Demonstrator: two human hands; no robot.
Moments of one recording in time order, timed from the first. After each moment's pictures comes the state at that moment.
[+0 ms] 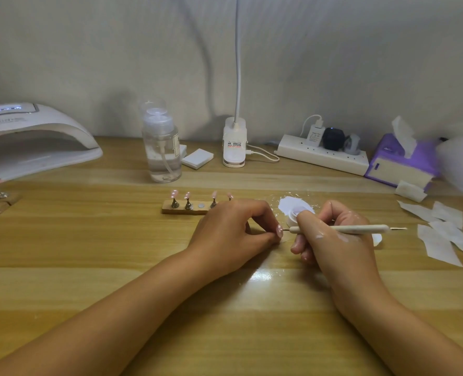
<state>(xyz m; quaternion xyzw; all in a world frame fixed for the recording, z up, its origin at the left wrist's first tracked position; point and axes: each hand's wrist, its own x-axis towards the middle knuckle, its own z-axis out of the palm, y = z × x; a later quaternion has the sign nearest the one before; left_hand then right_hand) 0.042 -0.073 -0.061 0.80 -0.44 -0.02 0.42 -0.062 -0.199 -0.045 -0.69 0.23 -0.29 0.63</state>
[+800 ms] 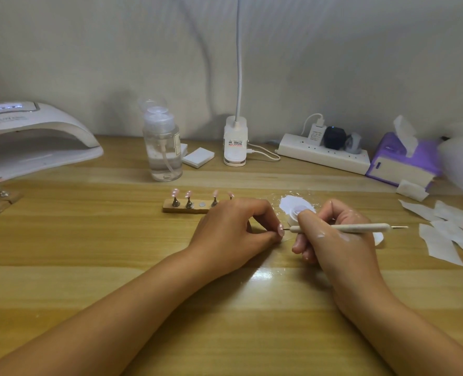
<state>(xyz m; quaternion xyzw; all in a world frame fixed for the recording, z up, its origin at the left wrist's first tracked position) 0.042 -0.073 -0.061 0.79 -0.44 -0.01 0.41 -0.064 -0.197 -0.043 -0.69 0.22 -0.28 0.63</state>
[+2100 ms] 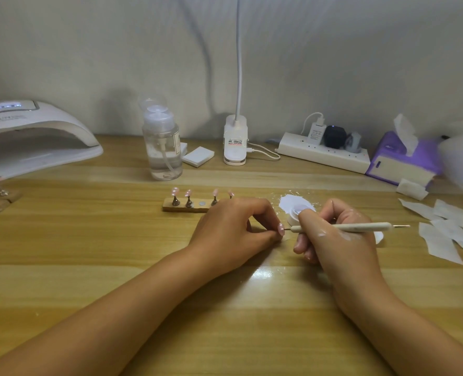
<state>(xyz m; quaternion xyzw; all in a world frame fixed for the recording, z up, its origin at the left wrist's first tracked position) 0.042 -0.073 -0.061 0.80 -0.44 -0.02 0.42 -0.063 -0.198 -0.046 -0.68 0.22 -0.30 0.63</state>
